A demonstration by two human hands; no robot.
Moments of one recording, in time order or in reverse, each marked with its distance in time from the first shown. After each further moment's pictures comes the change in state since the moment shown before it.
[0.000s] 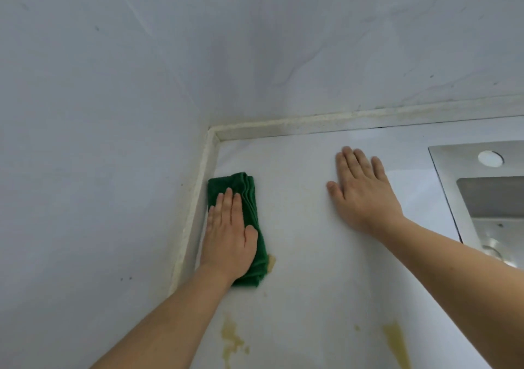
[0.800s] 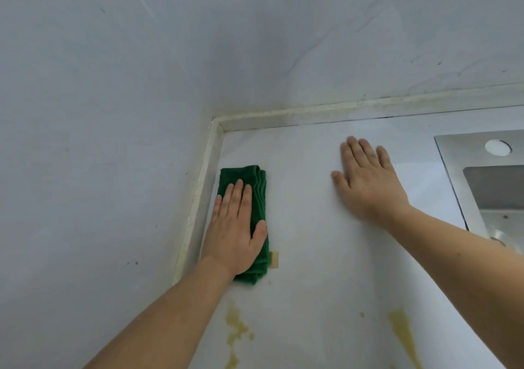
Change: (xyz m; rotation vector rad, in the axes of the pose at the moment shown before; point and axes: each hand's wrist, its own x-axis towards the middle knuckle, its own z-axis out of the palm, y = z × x) left_hand -0.007 -0.013 0.007 0.107 0.012 0.135; right_hand -0.001 -0.001 0.000 0.019 0.017 0.012
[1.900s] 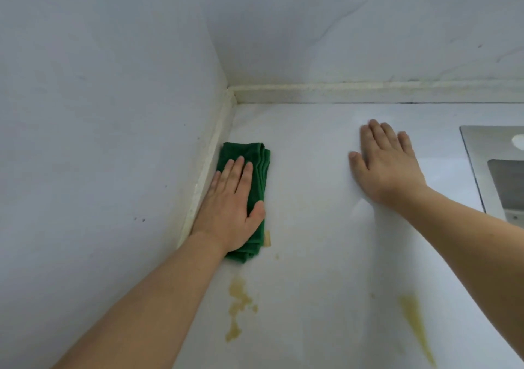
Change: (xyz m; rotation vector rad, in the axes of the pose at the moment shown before) left_hand -0.012 -0.020 -0.002 -0.020 0.018 0.024; right_hand 0.000 -0.003 0.000 -0.044 0.014 0.011
